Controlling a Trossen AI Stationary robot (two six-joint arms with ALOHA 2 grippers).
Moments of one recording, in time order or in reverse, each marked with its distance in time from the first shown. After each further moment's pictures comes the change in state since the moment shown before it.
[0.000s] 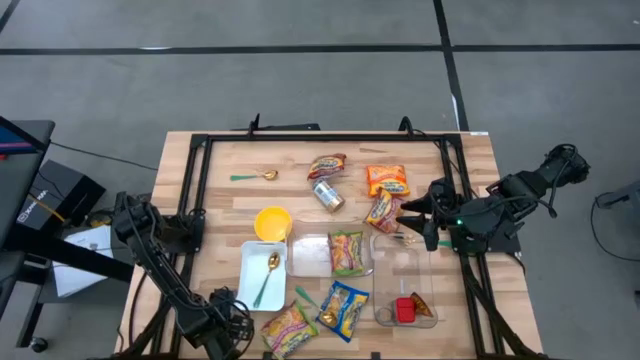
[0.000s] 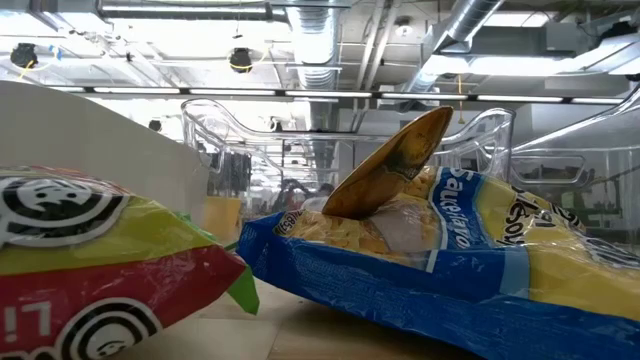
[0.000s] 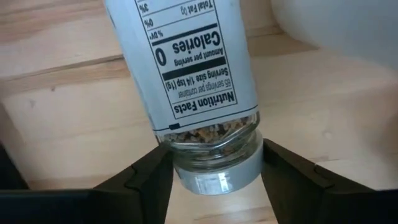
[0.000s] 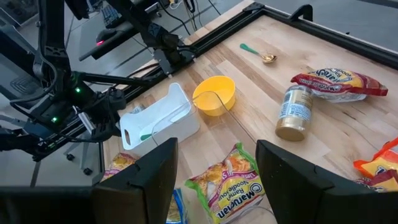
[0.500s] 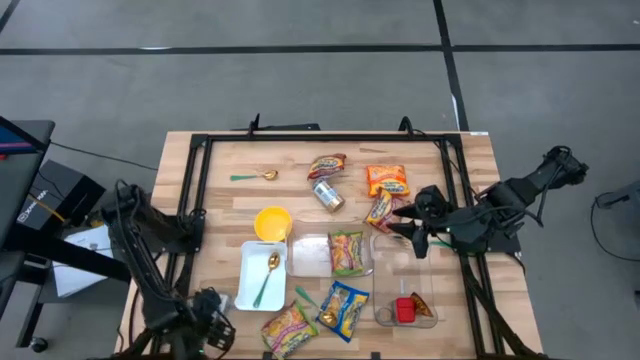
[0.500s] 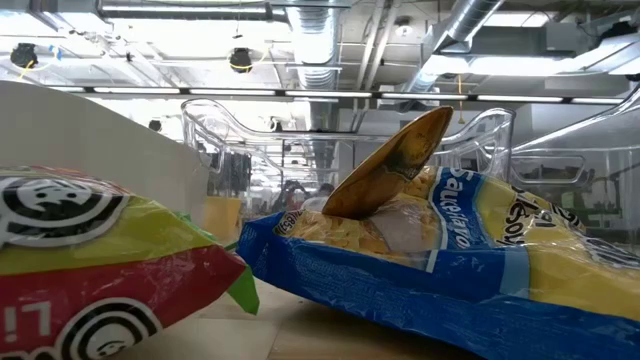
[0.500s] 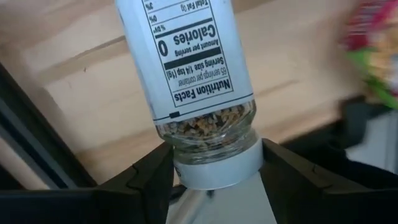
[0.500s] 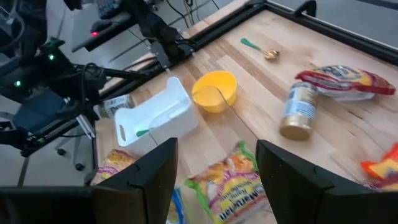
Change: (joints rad) left arm -0.122 -0.190 -0.003 -0.043 -0.113 0.072; right arm 0.000 0.080 0.000 0.059 0.000 -0.019
